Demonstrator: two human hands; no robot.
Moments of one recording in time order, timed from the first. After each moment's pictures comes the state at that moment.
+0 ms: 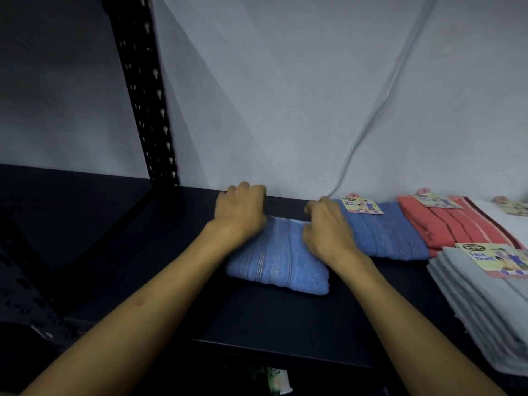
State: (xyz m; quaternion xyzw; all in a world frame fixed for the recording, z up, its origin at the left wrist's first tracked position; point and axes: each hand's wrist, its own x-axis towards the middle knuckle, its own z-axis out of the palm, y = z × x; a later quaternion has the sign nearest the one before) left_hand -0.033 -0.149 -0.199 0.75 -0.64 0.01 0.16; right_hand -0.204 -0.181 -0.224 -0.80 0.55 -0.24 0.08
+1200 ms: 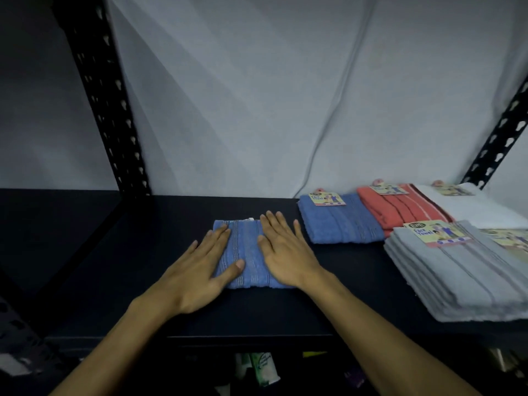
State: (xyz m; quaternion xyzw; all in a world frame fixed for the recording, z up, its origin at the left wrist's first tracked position) left_hand -0.003 -0.063 -0.261 0.66 -0.73 -0.15 0.09; right_hand -0.202 -0.146 -0.261 -0.86 0.49 -0.13 0.12
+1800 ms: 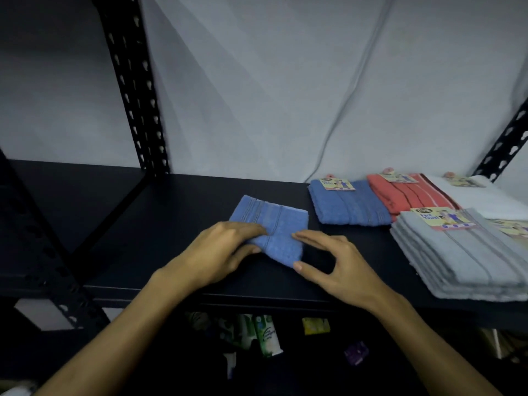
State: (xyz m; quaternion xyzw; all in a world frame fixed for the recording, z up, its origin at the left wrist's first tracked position) left_hand -0.018 -0.036 -0.243 0.53 -0.81 -0.03 0.23; right_hand -0.289 -0.076 -0.263 -0.85 0.39 -0.30 0.20
